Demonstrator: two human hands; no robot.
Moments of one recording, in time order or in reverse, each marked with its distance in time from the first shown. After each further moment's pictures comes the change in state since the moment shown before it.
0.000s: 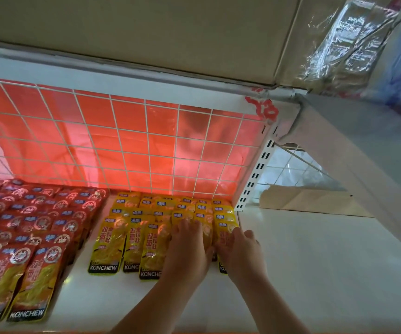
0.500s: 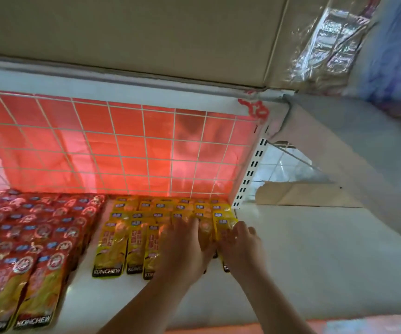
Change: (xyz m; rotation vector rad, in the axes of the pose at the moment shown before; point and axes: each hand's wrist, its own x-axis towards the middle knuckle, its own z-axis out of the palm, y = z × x) left_hand -0.004 -0.007 -0.028 0.019 0.012 0.026; right_hand -0.017 -0.018 -0.021 0.108 0.052 0.079
